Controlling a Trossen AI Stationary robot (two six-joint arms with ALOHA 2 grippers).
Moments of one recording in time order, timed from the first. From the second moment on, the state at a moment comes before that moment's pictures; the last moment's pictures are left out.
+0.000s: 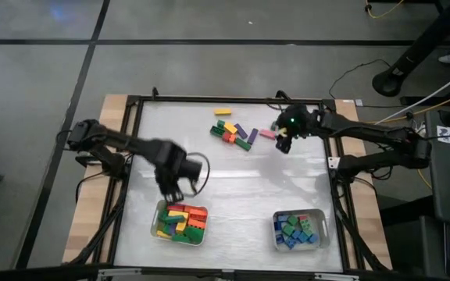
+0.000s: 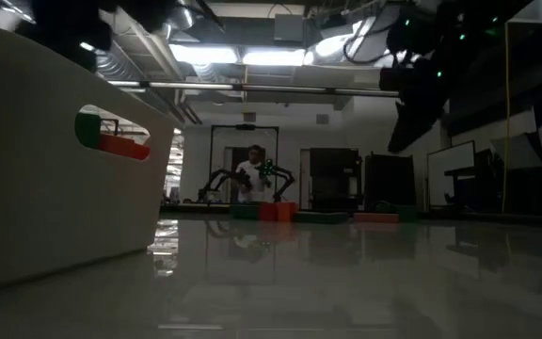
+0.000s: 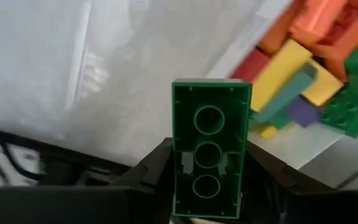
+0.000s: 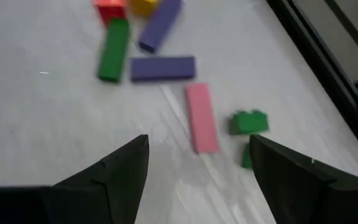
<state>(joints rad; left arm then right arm) -0.22 1.60 1.45 -1.50 0.18 -0.65 -0.43 1.18 0.83 -0.59 0.09 -0.03</state>
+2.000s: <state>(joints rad) -0.65 1.74 1.45 -1.24 -0.28 -1.07 -0.75 1.61 0.83 -0.46 0.01 -0.03</state>
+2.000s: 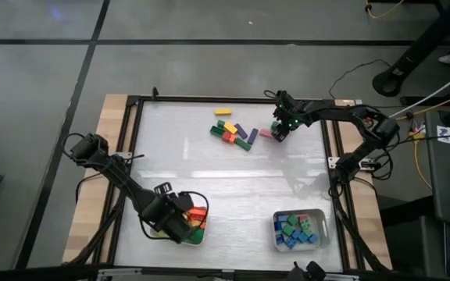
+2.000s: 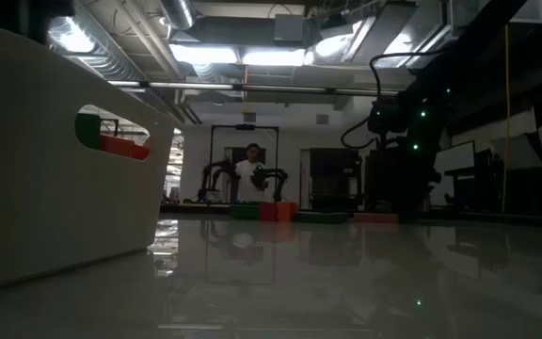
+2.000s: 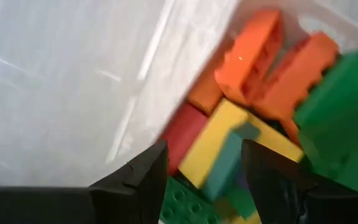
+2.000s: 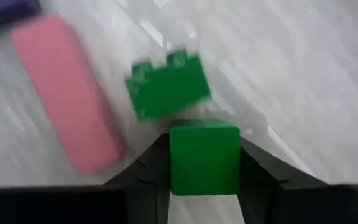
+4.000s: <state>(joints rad) 0.12 1.84 1.45 -0.54 -0.21 0.05 0.55 1.20 0.92 -0.68 -0.01 0.57</state>
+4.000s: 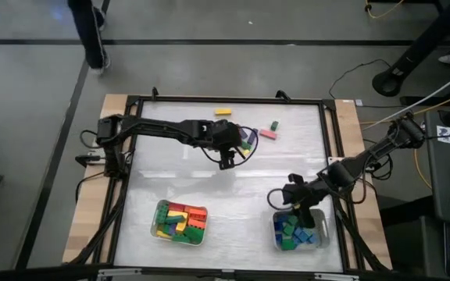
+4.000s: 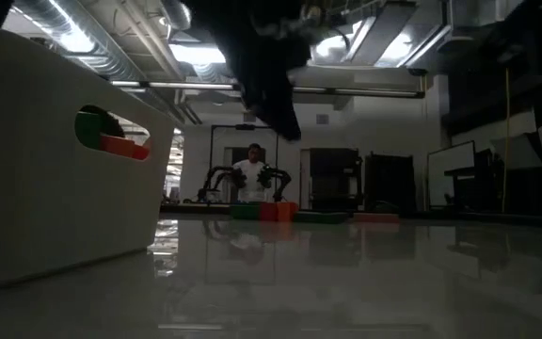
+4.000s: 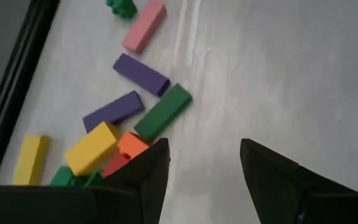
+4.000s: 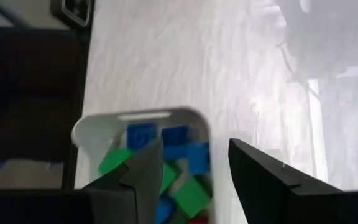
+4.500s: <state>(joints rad) 0.23 2.09 1.45 -0.41 -0.29 0.48 0.50 1.20 0.92 -0.68 -0.02 0.49</state>
